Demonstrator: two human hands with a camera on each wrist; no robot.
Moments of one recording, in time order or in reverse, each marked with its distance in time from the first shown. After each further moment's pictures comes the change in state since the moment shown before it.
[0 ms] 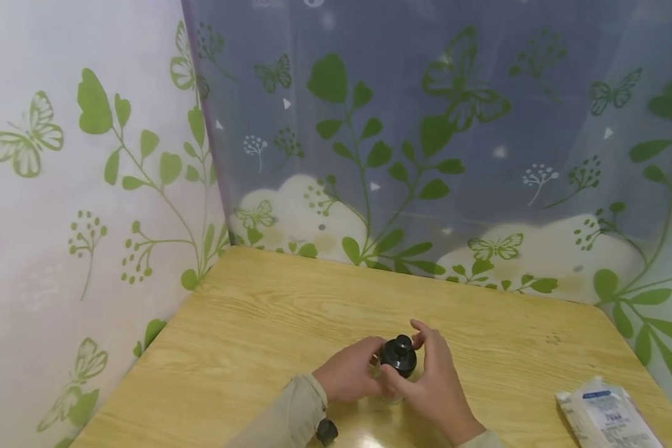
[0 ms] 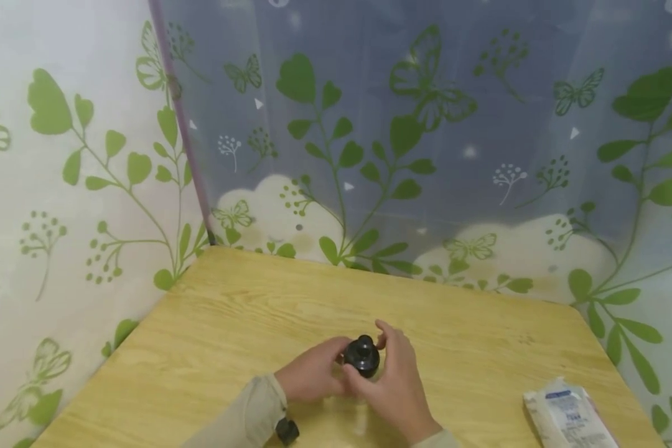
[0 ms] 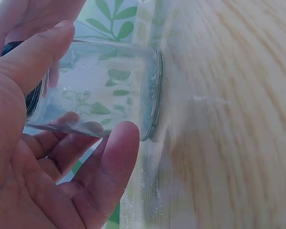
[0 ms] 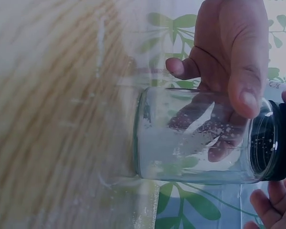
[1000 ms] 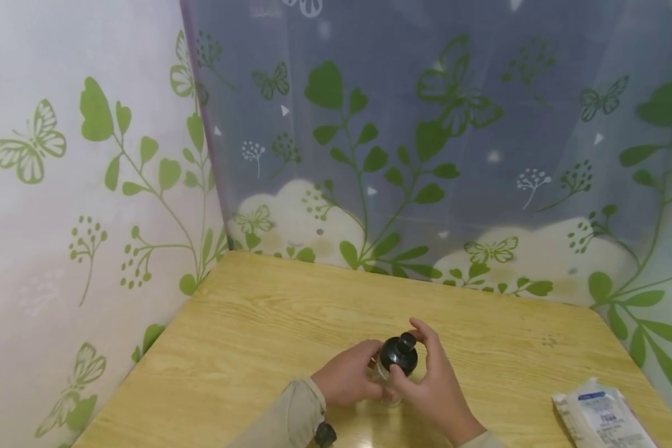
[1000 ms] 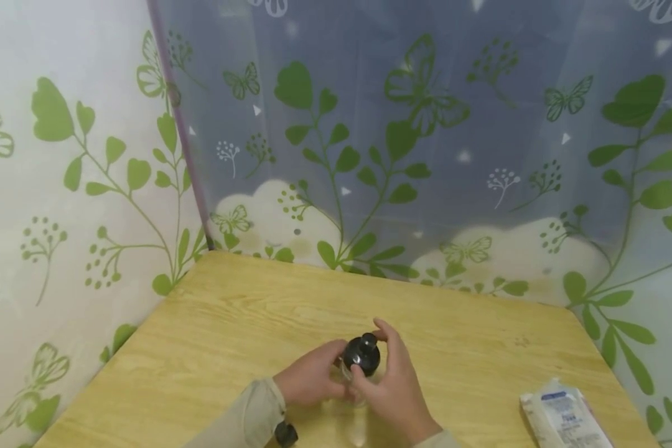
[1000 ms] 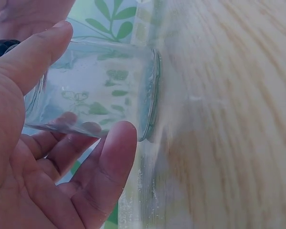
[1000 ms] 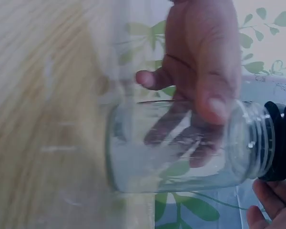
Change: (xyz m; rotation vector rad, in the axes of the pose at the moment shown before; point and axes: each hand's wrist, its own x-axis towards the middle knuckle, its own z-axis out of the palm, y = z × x) left_hand -0.002 0.003 0.001 0.006 0.023 -0.013; right_hand 0.001 -0.002 -0.010 0.181 -0.045 0.016
